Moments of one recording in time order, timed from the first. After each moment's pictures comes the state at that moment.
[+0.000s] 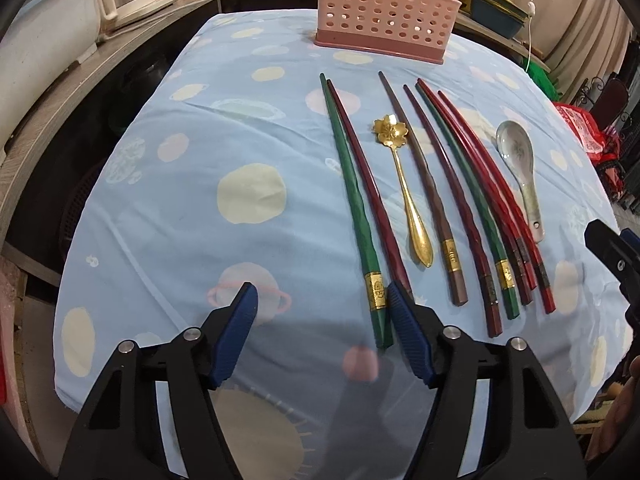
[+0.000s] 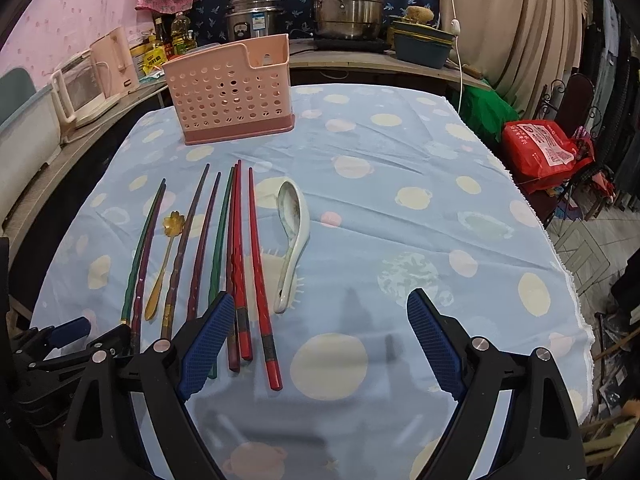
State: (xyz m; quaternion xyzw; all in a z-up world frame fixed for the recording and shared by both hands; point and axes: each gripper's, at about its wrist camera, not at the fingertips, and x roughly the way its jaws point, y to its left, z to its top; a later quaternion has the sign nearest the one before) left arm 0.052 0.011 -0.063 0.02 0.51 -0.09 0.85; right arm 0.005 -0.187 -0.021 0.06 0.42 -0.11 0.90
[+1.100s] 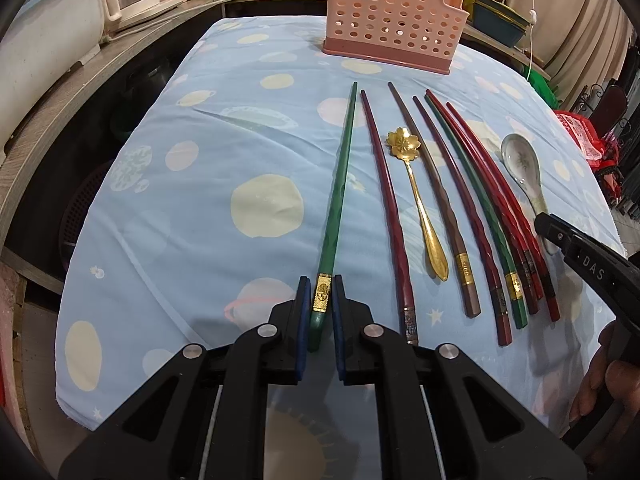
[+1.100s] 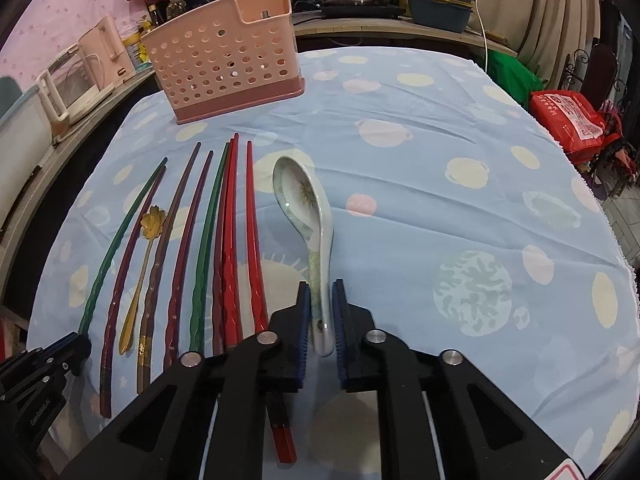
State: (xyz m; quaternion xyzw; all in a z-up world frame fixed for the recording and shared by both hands) left arm 0.060 0.023 -0.062 0.01 0.50 -0.09 0.86; right arm 0.054 -0.196 -0.068 0.10 0.45 -0.08 0.88
